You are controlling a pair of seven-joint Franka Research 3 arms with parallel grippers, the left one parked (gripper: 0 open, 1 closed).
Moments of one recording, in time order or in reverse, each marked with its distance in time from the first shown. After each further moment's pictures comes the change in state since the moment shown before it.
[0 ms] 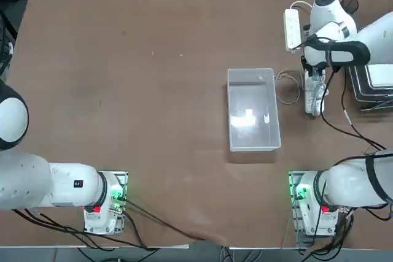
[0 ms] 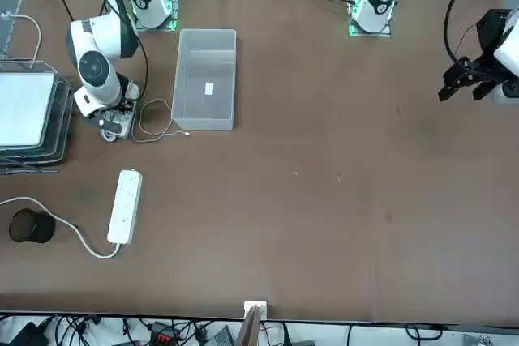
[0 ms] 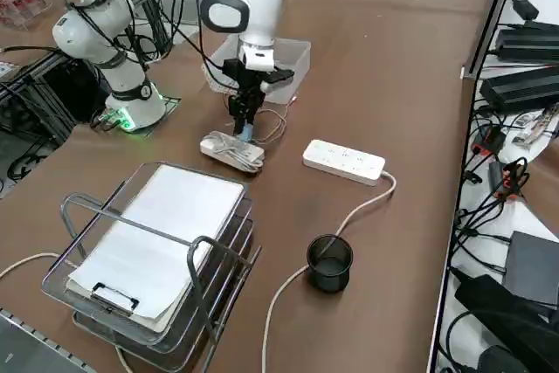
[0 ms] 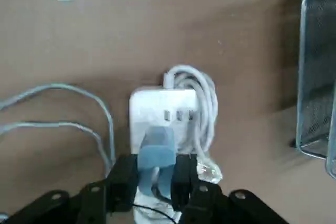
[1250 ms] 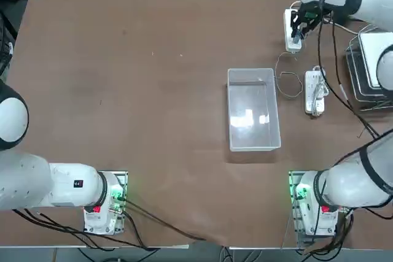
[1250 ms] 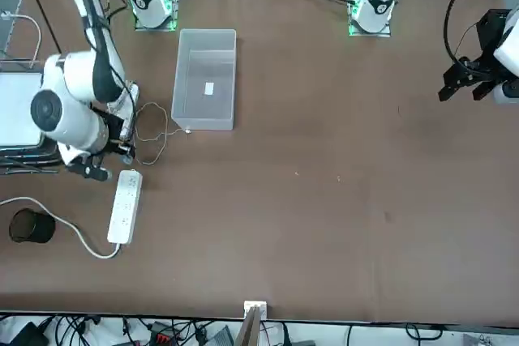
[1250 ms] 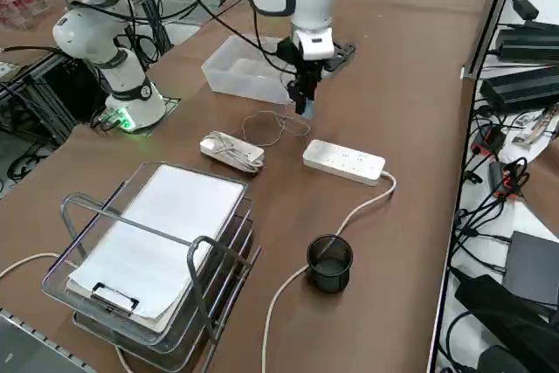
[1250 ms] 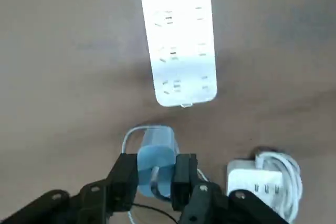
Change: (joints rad) arm -0.007 0.266 -0.004 0.502 0.424 -0.121 -0.299
